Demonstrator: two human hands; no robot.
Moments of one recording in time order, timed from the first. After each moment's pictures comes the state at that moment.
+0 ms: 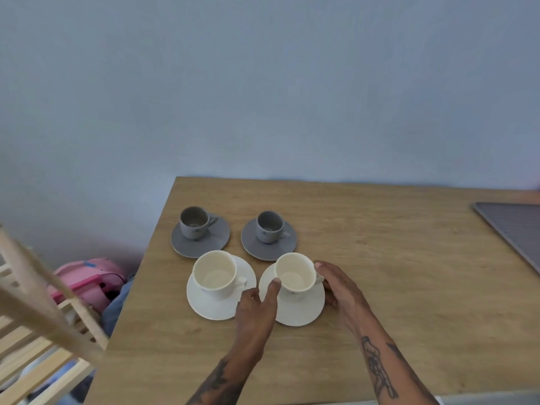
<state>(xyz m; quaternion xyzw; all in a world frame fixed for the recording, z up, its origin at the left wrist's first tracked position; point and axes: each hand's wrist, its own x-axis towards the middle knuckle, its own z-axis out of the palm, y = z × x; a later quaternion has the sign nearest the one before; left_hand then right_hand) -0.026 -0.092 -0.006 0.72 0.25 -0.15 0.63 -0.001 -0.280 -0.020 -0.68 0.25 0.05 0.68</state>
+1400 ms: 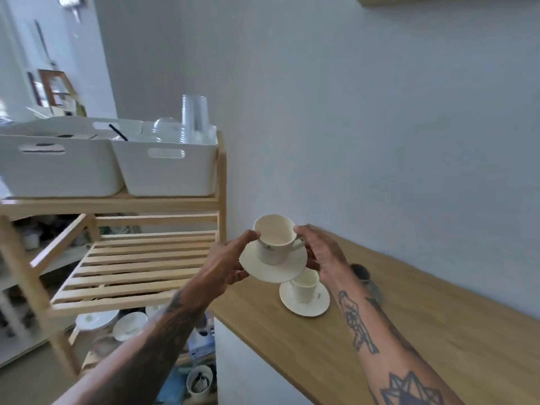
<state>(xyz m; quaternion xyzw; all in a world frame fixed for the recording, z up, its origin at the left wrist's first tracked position) -0.186 0.026 0.168 0.61 0.29 0.16 0.72 -0.052 -0.132 0.174 -0.69 -0.12 0.20 0.68</state>
